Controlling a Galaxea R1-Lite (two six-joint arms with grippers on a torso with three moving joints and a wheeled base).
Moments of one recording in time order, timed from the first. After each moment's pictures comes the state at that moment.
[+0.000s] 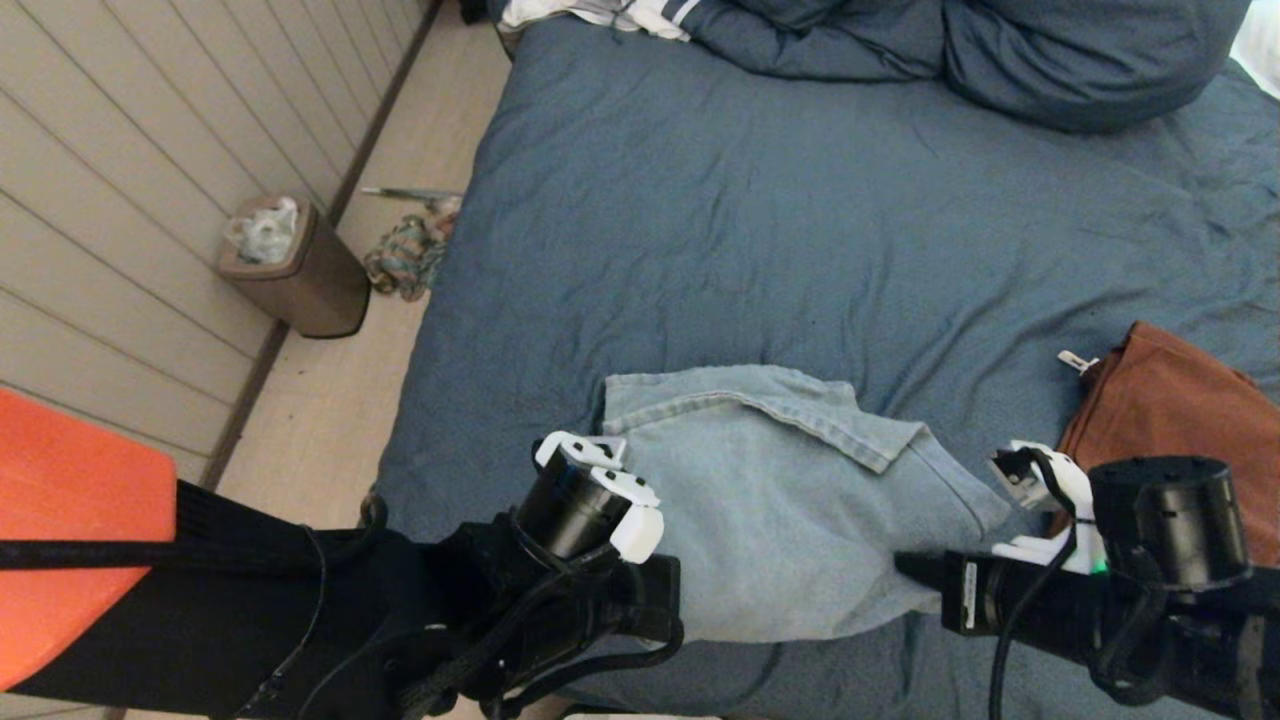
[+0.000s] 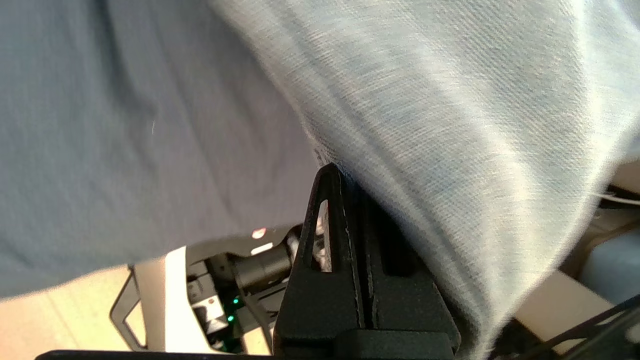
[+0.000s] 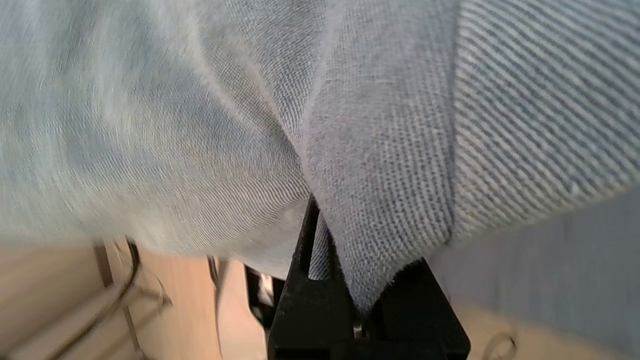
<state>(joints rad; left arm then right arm) -0.96 1.88 -0.89 -0.34 0.21 -0.55 0.34 1.47 -0.36 -0.54 0.08 0.32</state>
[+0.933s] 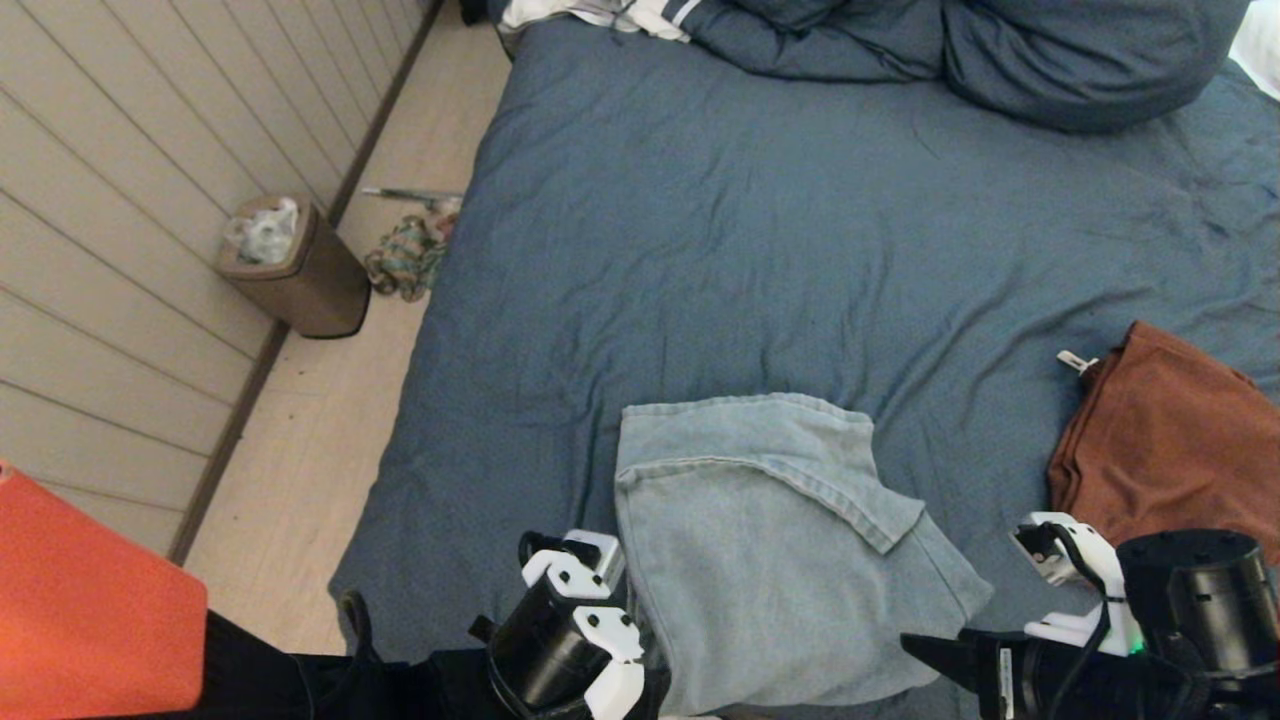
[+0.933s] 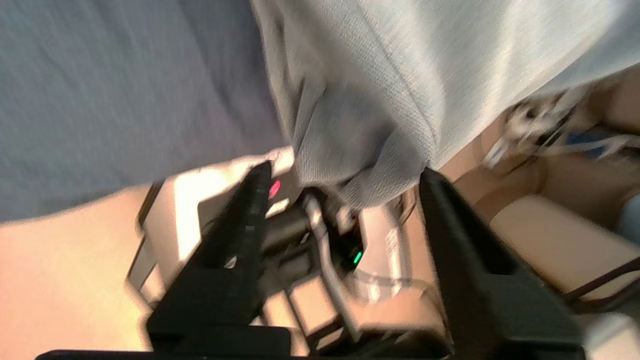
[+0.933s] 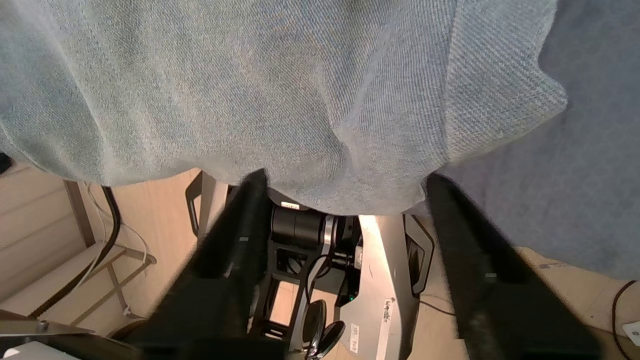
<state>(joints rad) -1.04 1.88 -0.63 -0.54 0.23 -0.55 0.35 1.43 -0.21 -0.54 0.08 0.30</state>
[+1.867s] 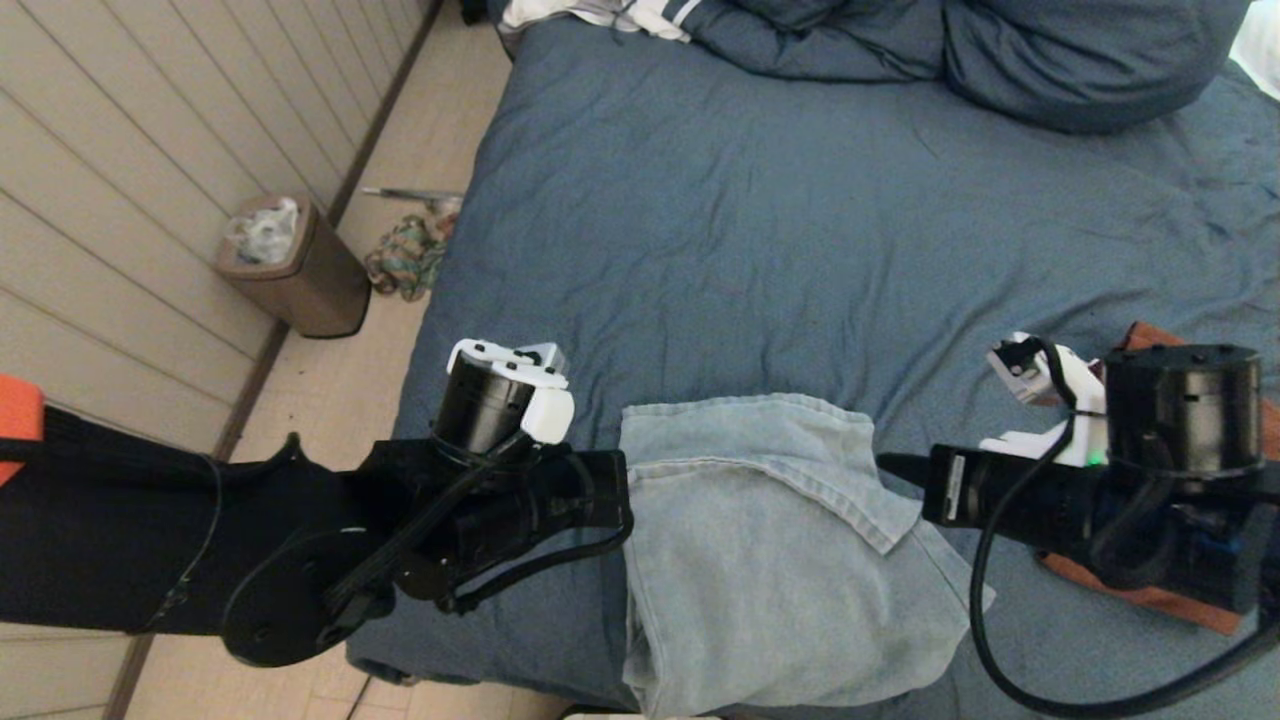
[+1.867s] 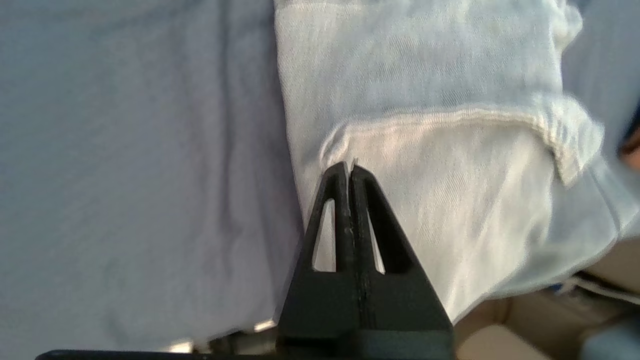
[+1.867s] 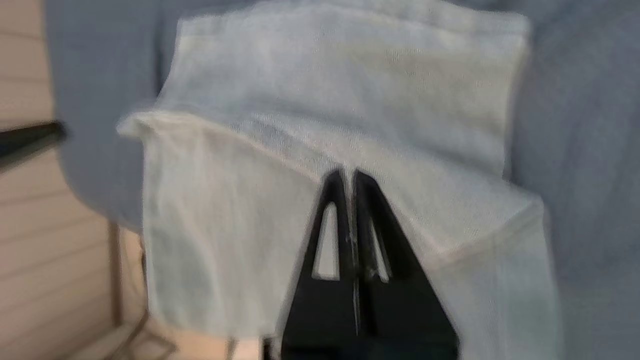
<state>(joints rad) -0.81 1.82 -0.95 -0.40 0.21 -0.49 0.35 1.48 -0.64 -0.45 0.10 0.31</state>
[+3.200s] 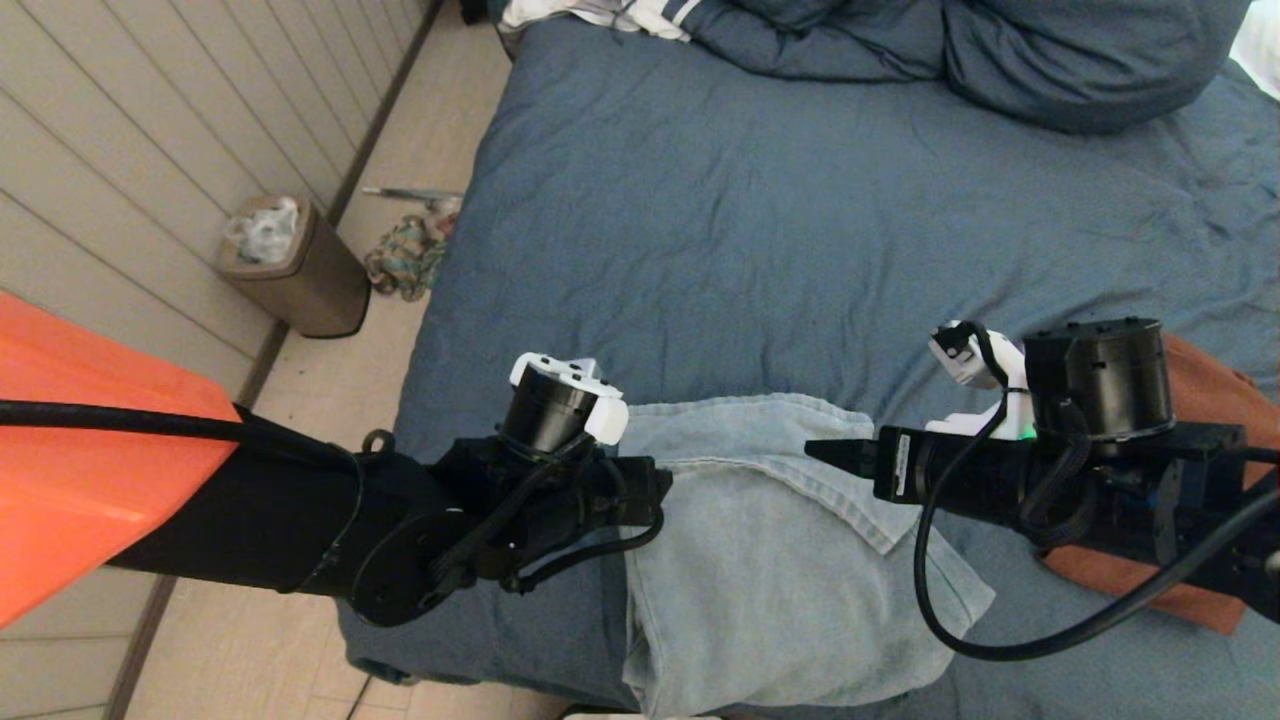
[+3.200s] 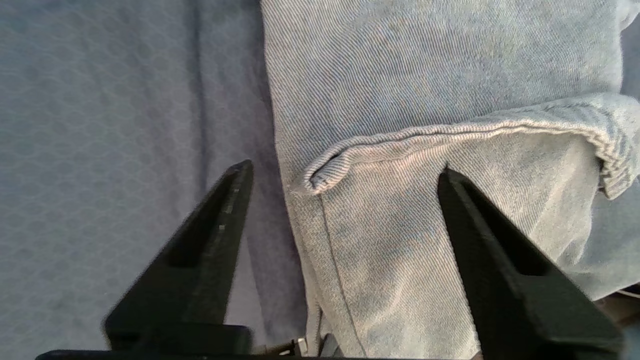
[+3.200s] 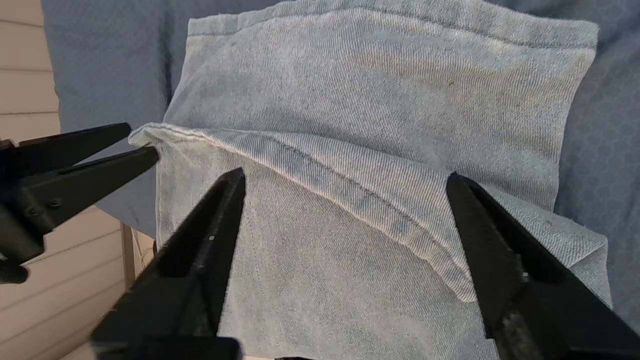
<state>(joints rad) -0.81 1.95 -1.04 -0.39 0.21 -0.49 0.39 1.56 -0.75 -0.37 0.09 0.34</state>
